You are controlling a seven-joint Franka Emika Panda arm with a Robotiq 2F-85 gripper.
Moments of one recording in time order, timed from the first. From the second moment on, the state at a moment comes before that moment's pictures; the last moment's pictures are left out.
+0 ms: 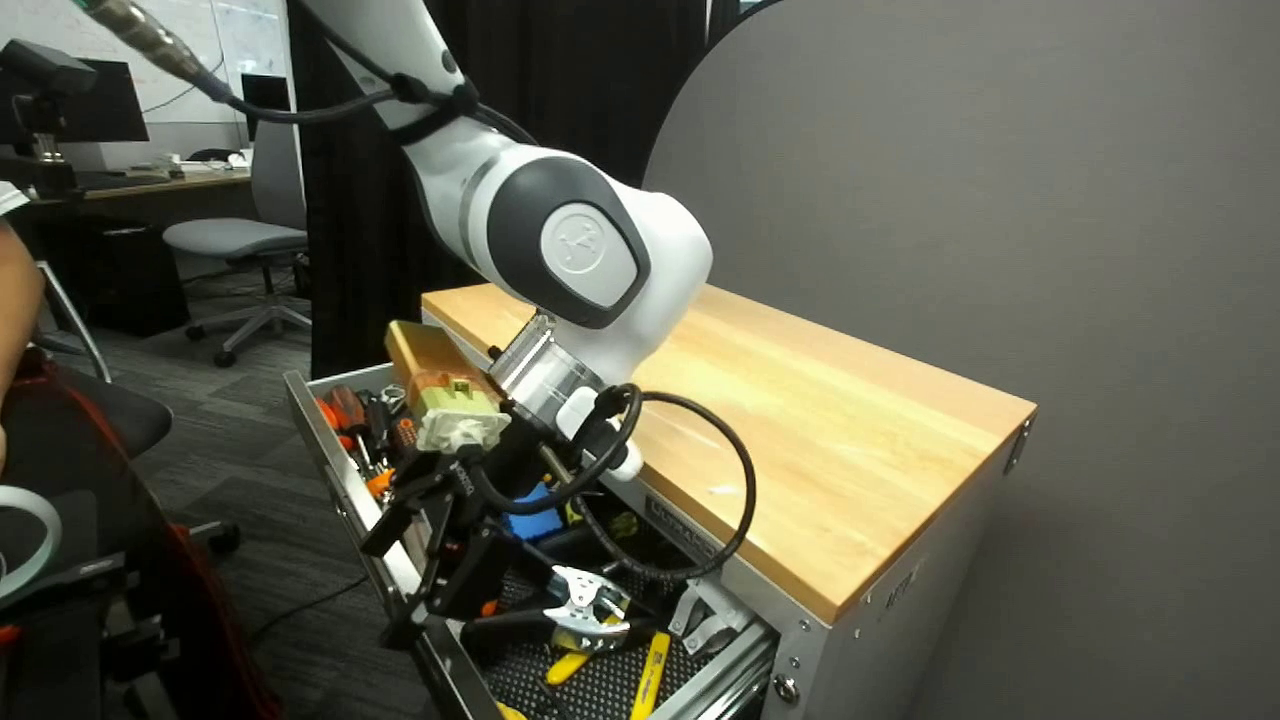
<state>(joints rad) -0.07 0.48 -0.07 -2.08 -0.03 1.79 -0.01</state>
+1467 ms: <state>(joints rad) -0.08 0.52 -0.11 -2.09 -0.08 1.91 0.20</state>
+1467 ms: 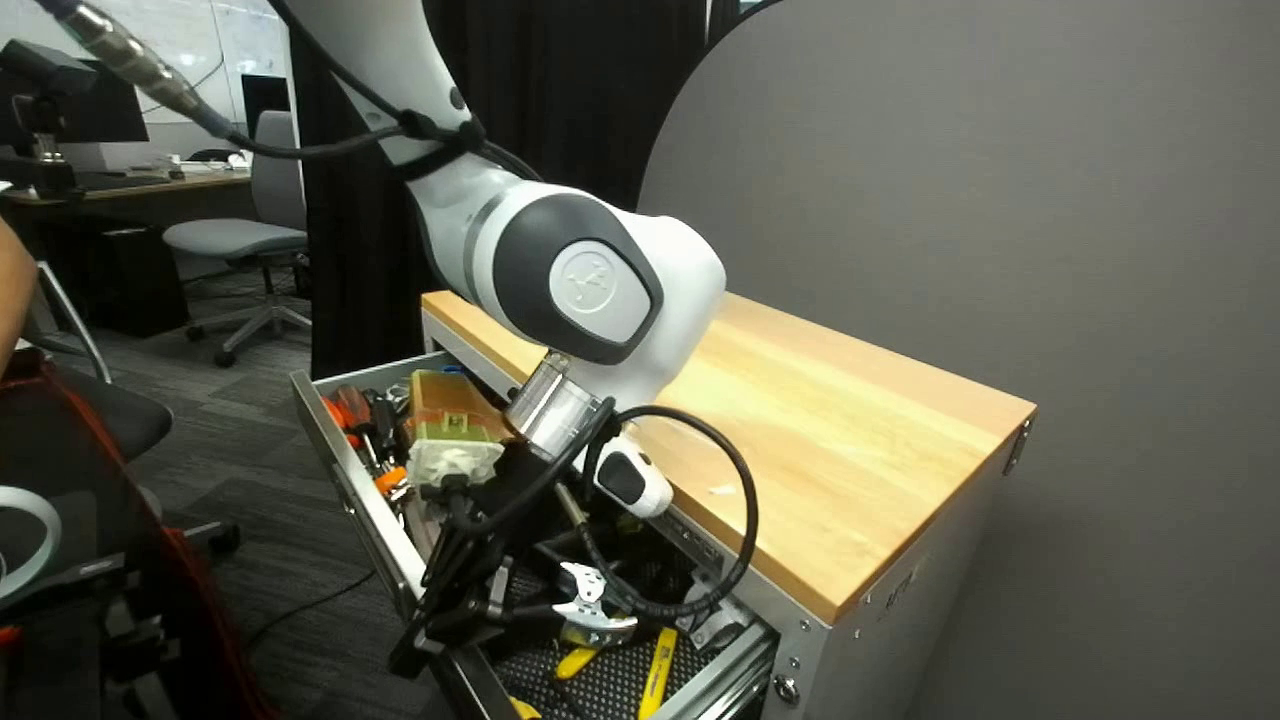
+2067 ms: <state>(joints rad) -0.07 0.45 -0.10 -2.14 0.02 2.23 0.29</state>
